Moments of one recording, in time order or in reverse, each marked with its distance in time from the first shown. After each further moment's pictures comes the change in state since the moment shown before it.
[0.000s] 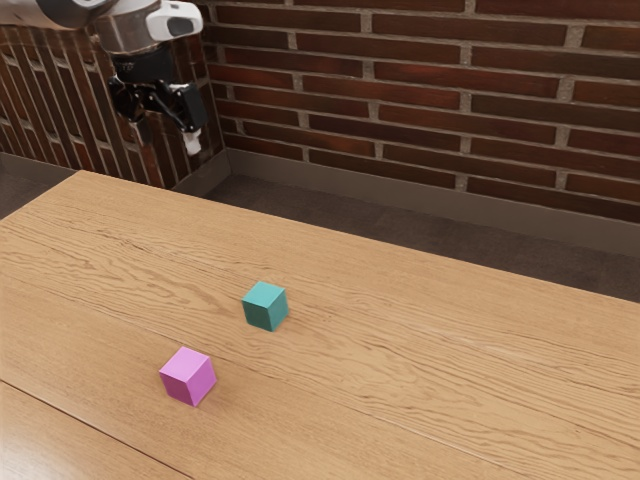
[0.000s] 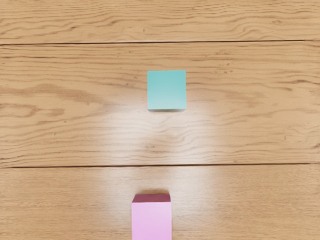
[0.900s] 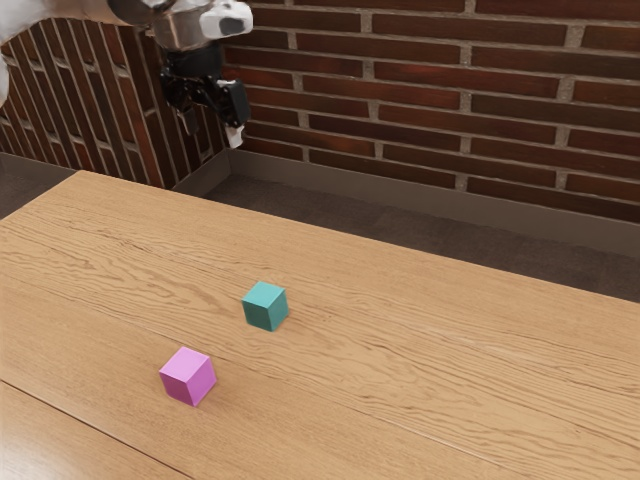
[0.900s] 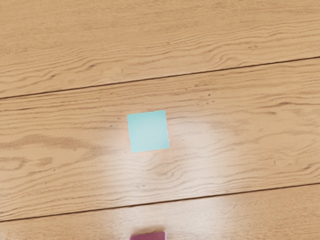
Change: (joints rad) arm -0.249 0.155 0.213 0.266 -0.005 -0.045 0.079
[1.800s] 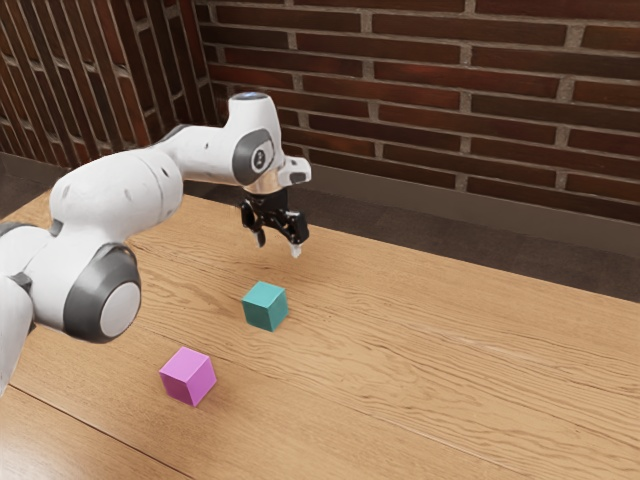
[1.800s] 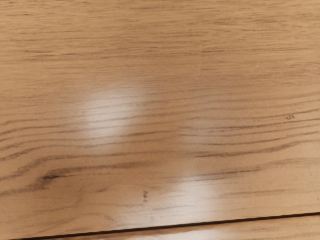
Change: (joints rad) arm 0.178 0.749 -0.012 0.314 -0.192 0.332 0.100
